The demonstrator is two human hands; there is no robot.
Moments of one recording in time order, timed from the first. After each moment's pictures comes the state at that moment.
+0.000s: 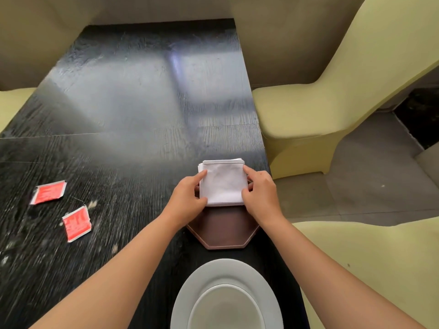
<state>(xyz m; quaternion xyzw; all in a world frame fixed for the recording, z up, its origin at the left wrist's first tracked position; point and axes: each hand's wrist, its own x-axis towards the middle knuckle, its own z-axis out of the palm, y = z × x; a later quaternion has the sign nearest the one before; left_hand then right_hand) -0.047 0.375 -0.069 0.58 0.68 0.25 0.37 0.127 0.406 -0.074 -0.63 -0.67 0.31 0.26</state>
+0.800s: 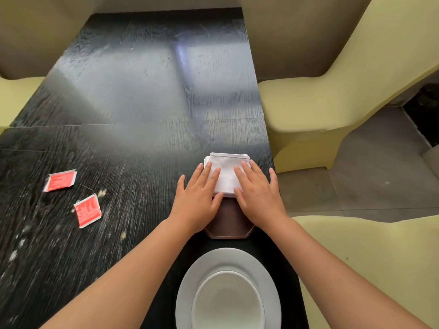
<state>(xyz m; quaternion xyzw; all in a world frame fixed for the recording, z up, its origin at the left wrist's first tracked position) -0.032 0.352 -0.071 0.72 0.68 0.05 0.13 0.127 0.385 -0.068 -0.54 -0.83 0.10 0.05</state>
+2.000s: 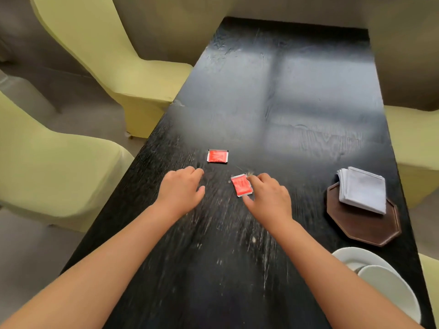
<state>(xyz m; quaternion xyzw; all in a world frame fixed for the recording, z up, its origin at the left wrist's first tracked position) -0.353 0.182 0.016 0.63 0.77 0.05 0.03 -0.161 0.254 0.017 -0.49 -0.86 0.14 0.02</state>
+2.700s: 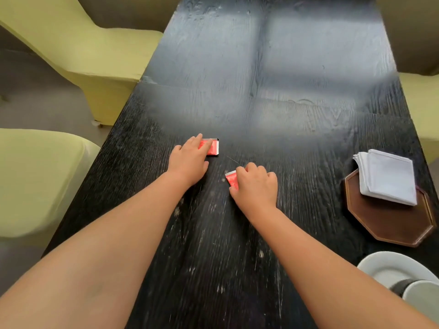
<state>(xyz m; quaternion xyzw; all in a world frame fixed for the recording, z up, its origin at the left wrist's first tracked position) -0.382 0.305 -0.087 0.65 0.75 -0.04 0.10 -0.212 0.299 -0.064 -0.54 -0.84 0.08 -0.02</state>
